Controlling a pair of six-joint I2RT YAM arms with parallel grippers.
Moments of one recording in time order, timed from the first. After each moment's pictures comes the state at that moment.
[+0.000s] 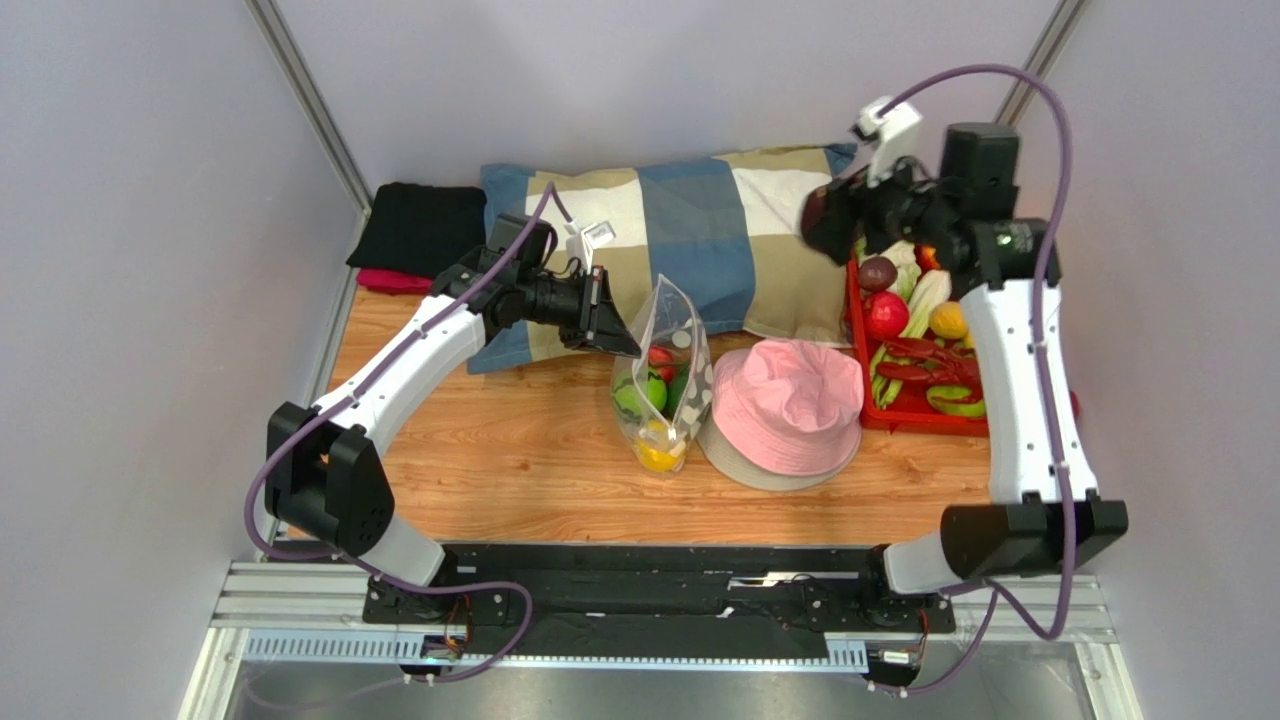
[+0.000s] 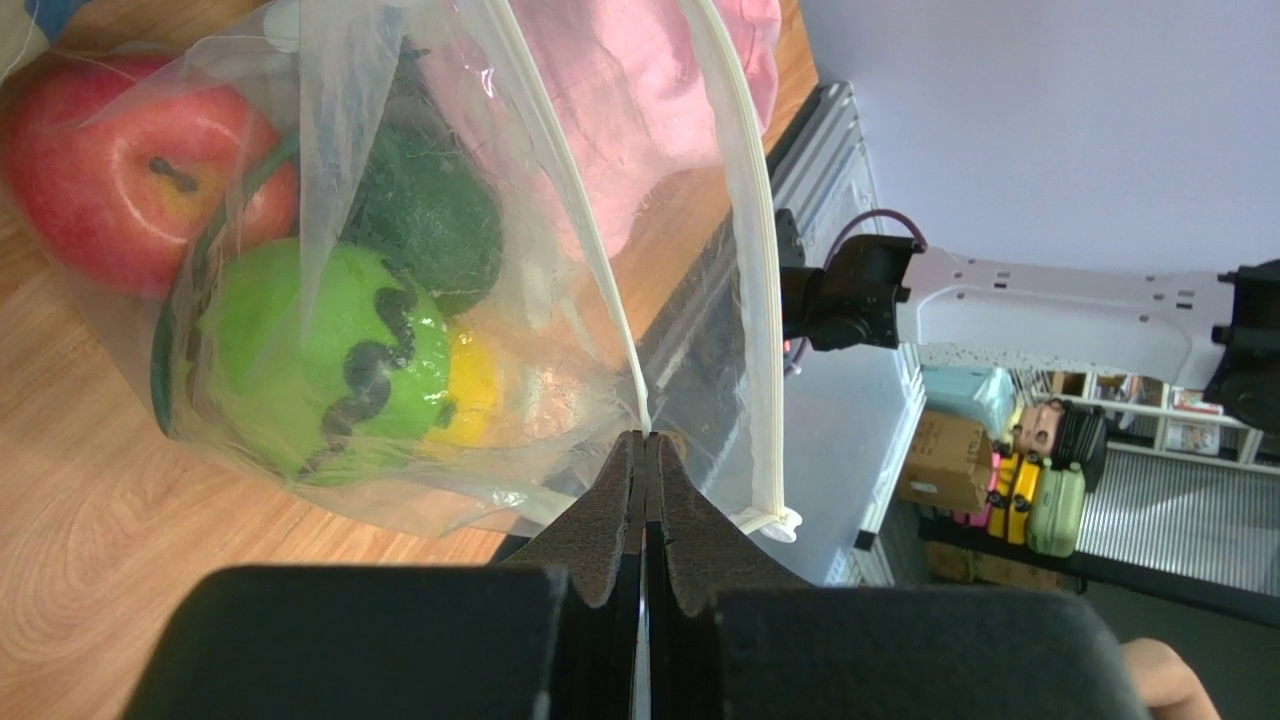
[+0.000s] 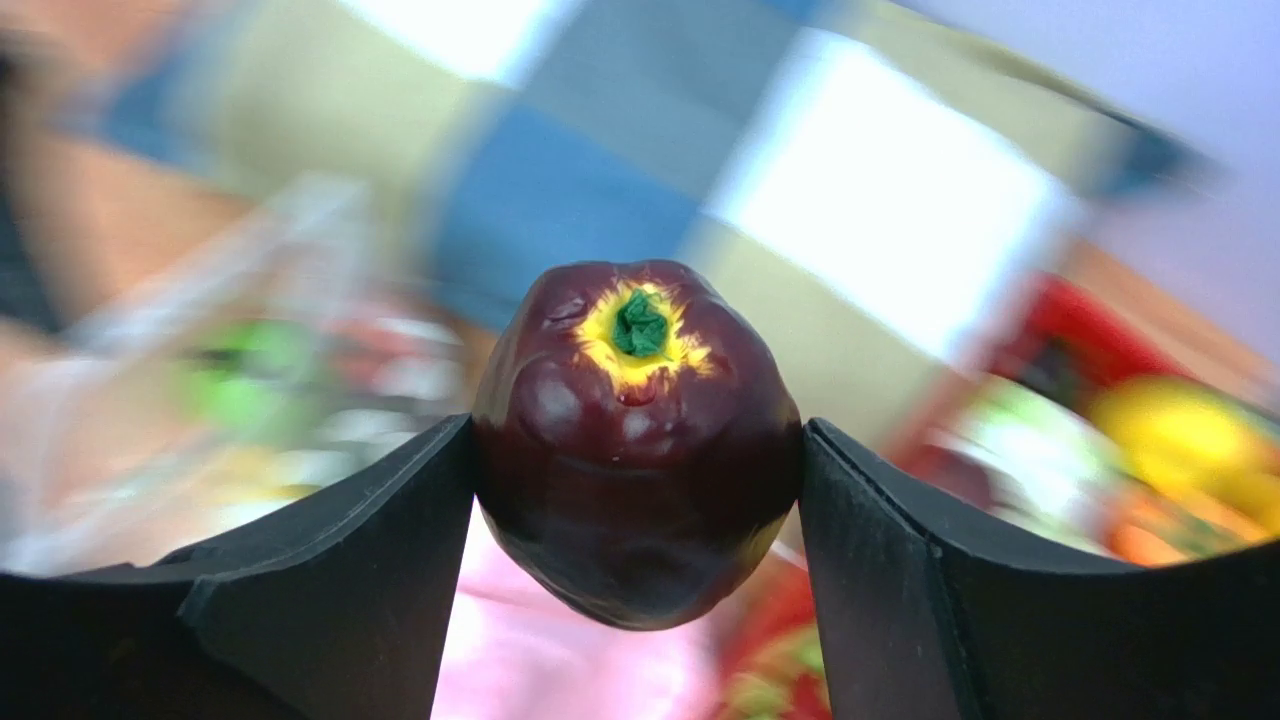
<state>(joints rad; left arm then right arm) -0.42 1.53 1.32 -0.57 0.86 -0.43 0.01 1.46 1.80 -0.85 -0.50 -0.34</state>
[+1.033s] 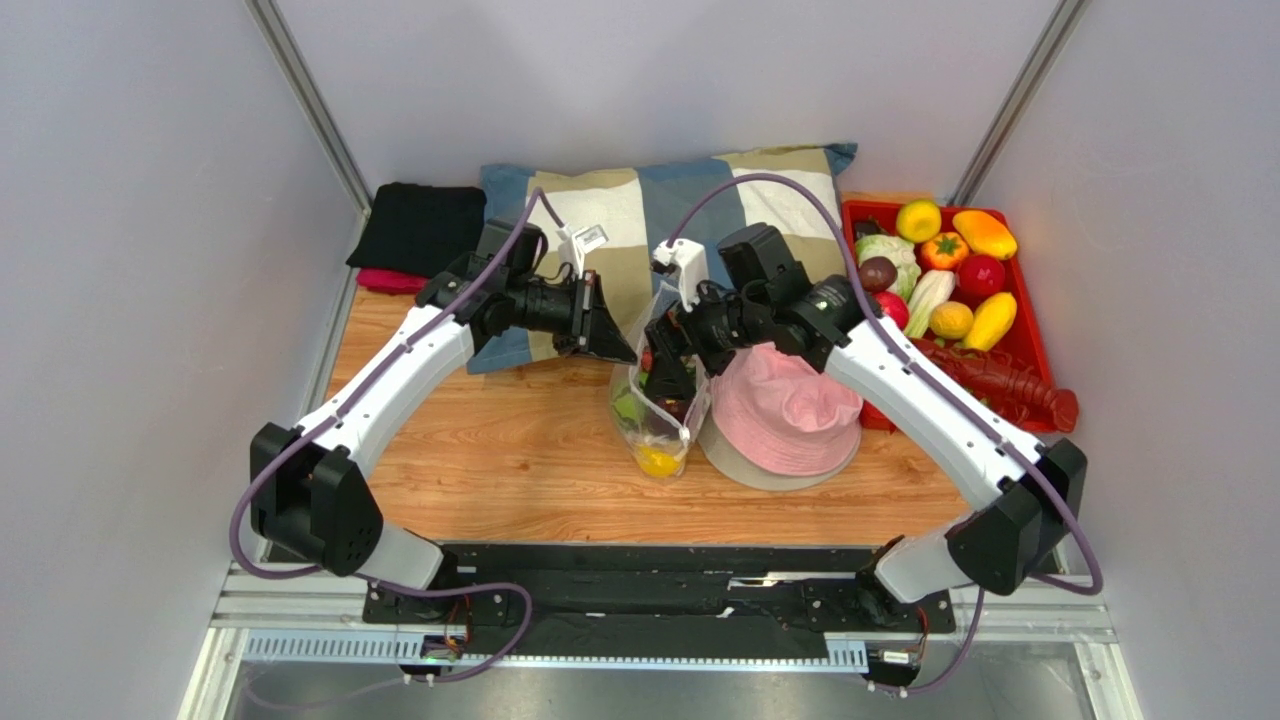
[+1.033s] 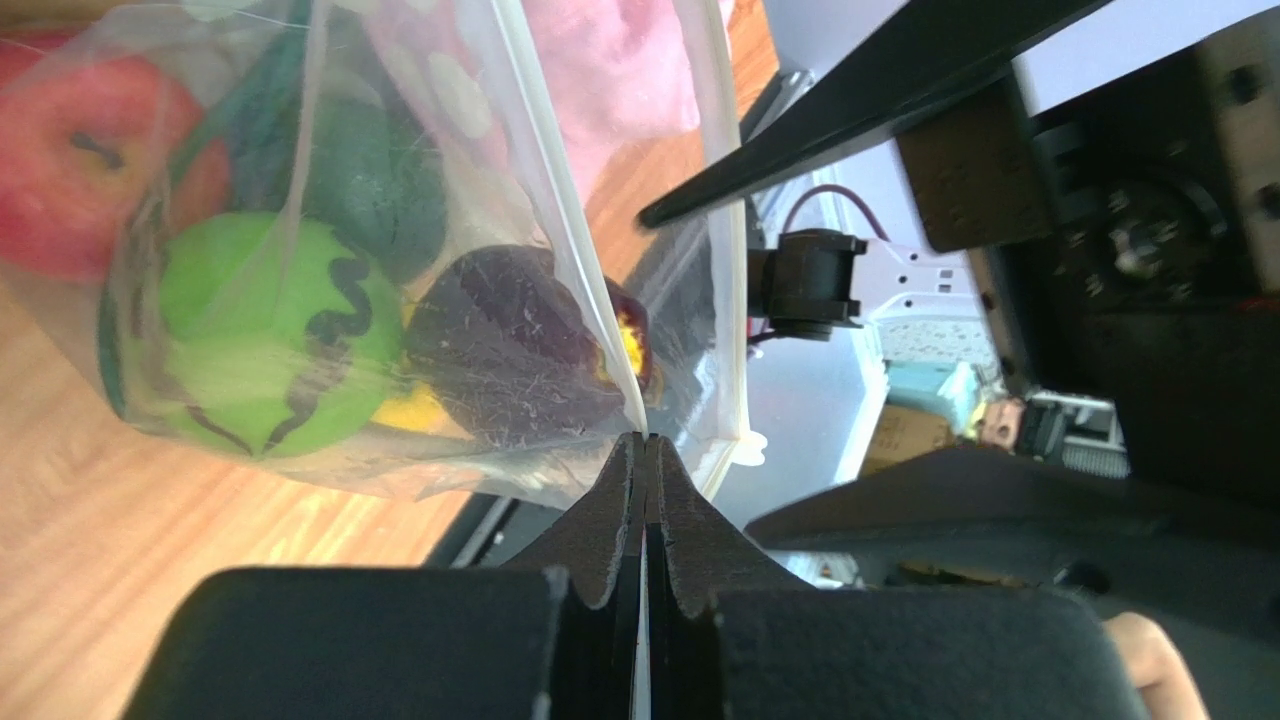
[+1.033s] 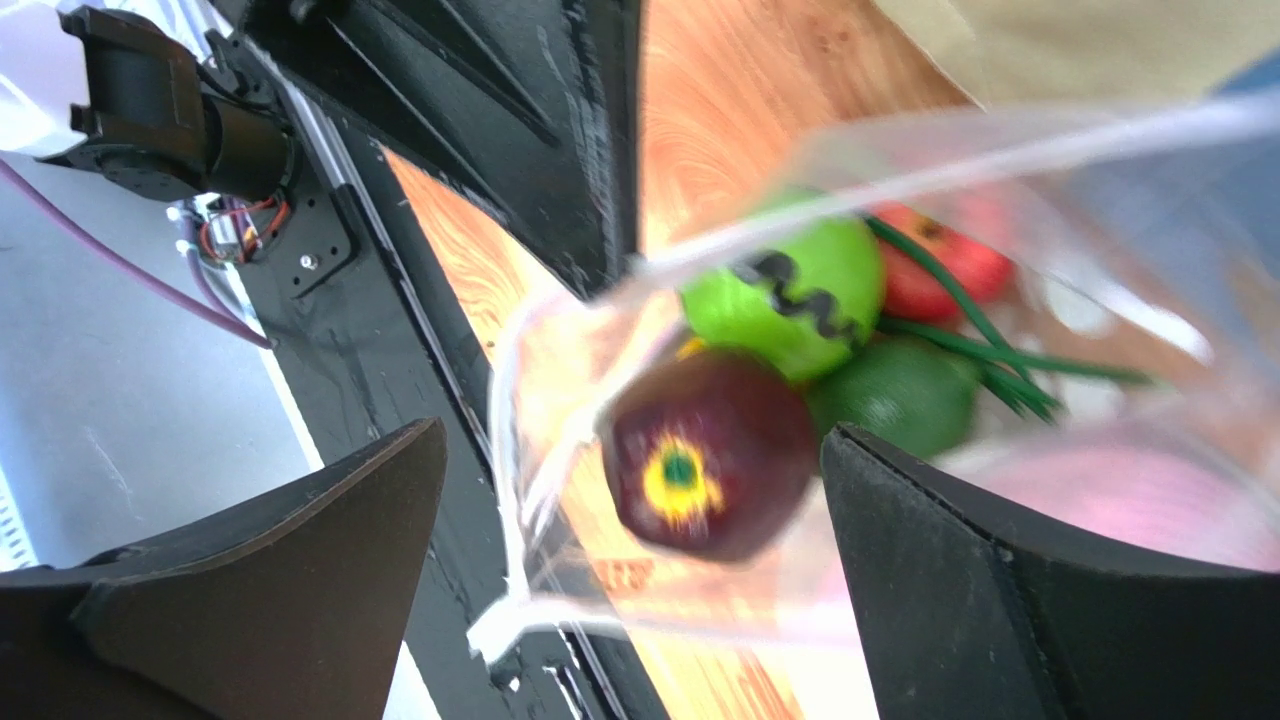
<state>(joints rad) -0.42 1.47 1.31 -0.60 0.89 -0.47 0.68 1.47 1.47 -0.77 -0.49 -0.02</state>
